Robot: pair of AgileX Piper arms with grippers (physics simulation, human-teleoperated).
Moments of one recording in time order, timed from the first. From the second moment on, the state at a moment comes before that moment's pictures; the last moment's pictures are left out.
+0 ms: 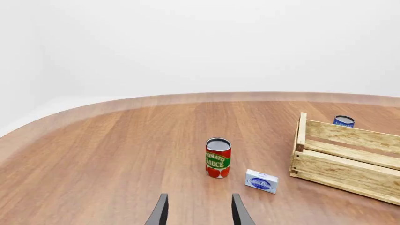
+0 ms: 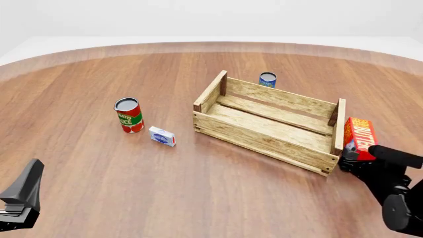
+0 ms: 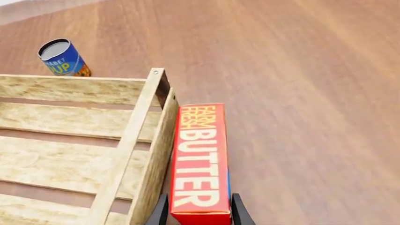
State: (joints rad) left arm 0.00 0.01 0.00 0.00 0.00; right arm -0.23 1.89 -0.27 -1.14 0.13
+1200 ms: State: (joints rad) left arm 0.00 0.01 0.00 0.00 0.00; right arm -0.24 1.83 -0.23 -1.12 0.10
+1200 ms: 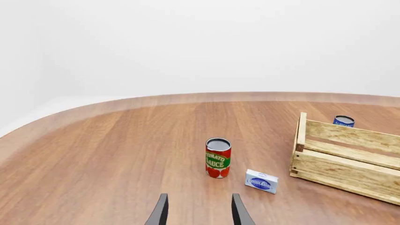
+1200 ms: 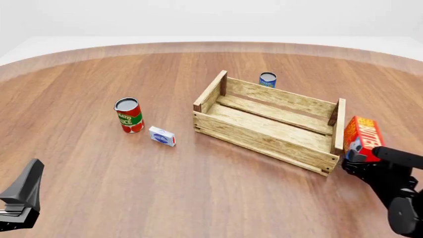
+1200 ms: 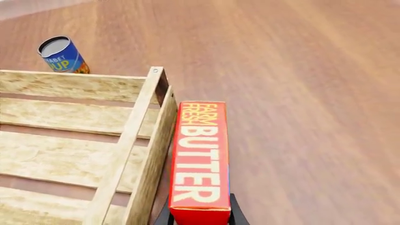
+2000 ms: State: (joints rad) left arm 0.00 0.01 0.00 0.00 0.00; right arm -0.24 1.51 -0.13 -0.95 0.06
